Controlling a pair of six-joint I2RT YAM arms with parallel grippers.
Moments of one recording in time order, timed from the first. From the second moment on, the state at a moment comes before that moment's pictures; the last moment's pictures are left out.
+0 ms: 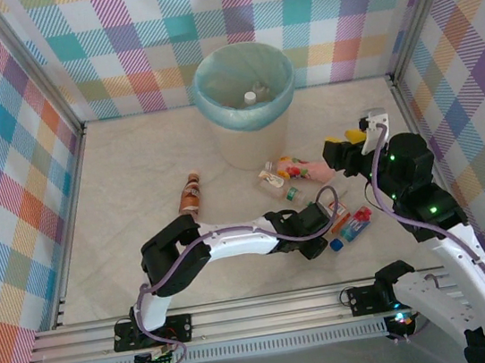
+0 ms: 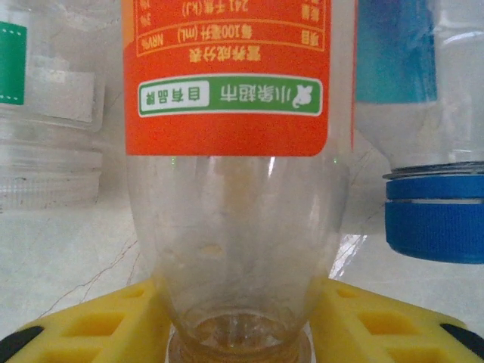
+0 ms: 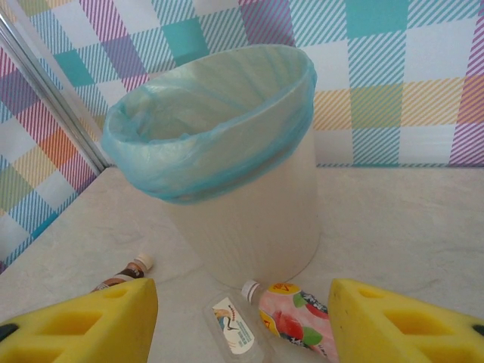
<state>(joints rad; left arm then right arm) -1.21 2.03 1.37 -0.37 -0.10 -0.24 0.35 0.73 0.96 -0.42 -0.08 0.25</state>
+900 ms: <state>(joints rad) -1.21 1.40 1.06 -0.33 -0.34 -0.23 0.35 0.85 1.09 -0.29 -0.33 0.32</state>
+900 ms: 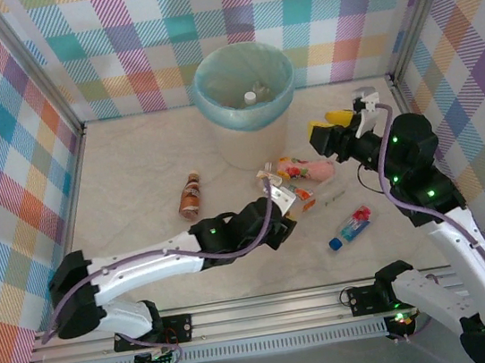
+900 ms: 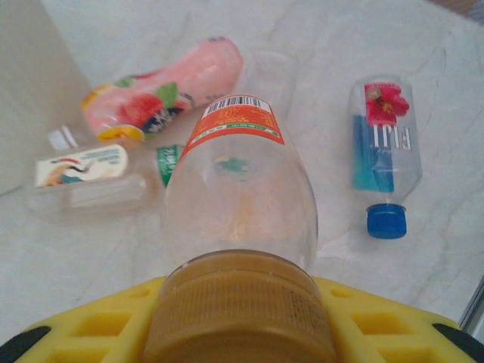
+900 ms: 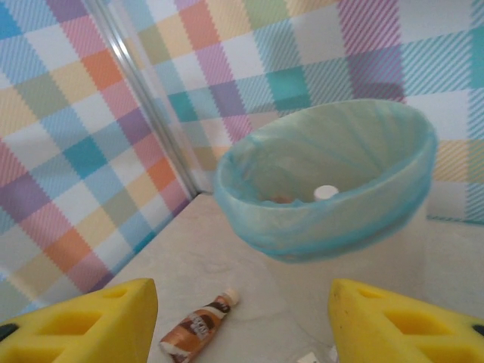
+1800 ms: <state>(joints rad) -1.14 0.82 0.67 0.03 -0.38 -0.26 0.35 1.05 1.10 -0.16 -0.74 0.62</state>
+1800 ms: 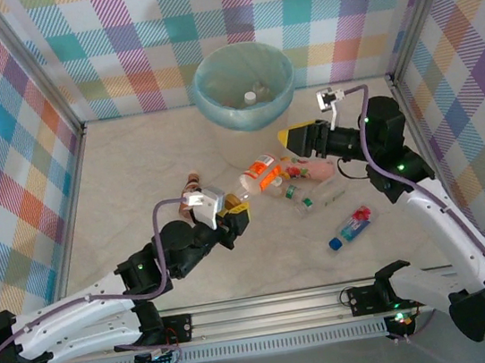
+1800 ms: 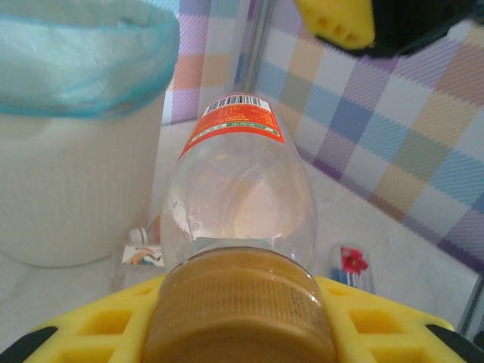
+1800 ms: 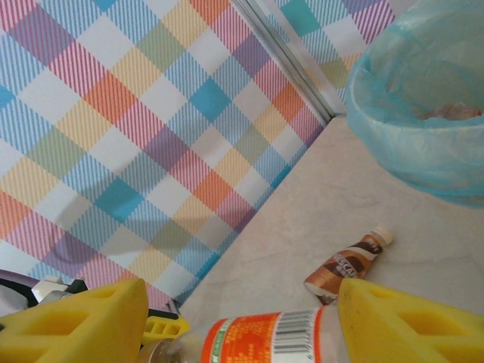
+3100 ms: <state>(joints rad) -1.13 0.77 0.68 0.22 -0.37 -0.17 0.51 1.22 1.20 0.01 -0.87 0.83</state>
